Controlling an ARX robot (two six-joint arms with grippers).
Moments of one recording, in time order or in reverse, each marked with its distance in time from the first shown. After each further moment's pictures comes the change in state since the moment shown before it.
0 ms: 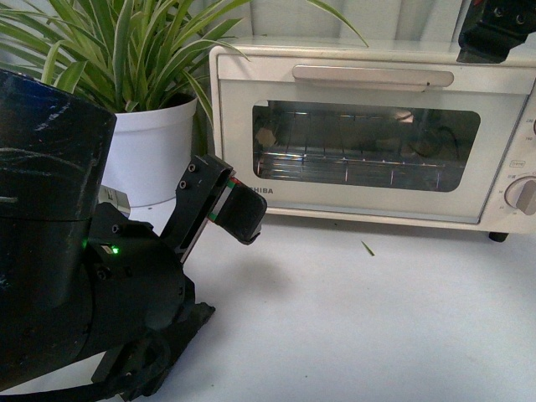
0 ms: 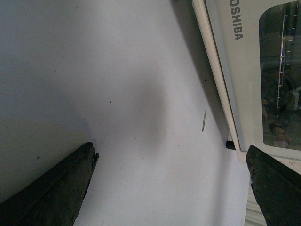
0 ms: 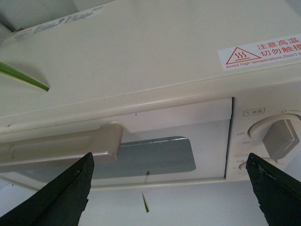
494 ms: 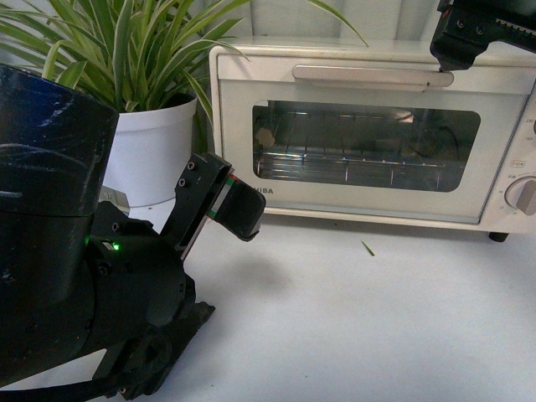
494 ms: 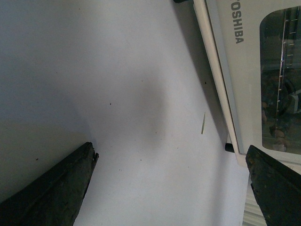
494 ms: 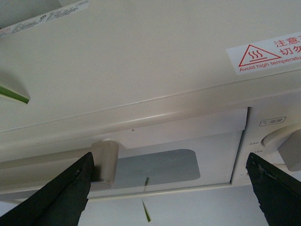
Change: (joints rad) left arm 0.000 0.000 0.008 -0.008 -0.003 -0.016; right arm 0.010 0.097 0.090 -0.043 0.038 0.039
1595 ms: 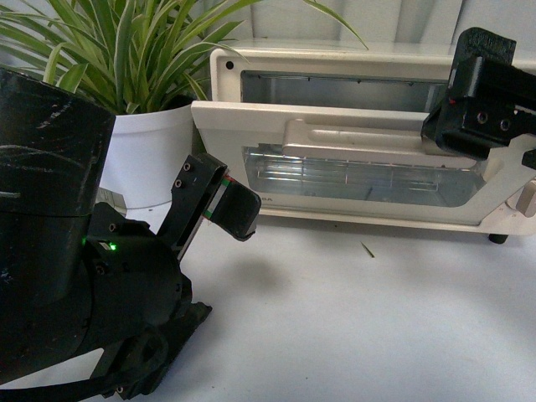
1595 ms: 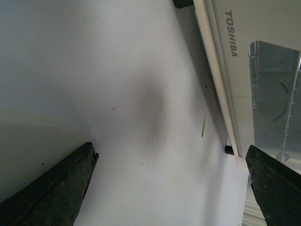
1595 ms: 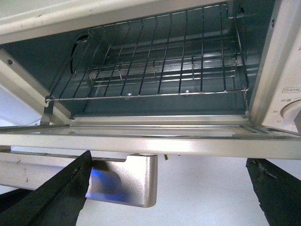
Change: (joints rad) left arm 0.008 0.003 0.002 -0.002 0.002 0.000; right arm 0.043 -0.169 -0.301 0.116 -0.126 -0.076
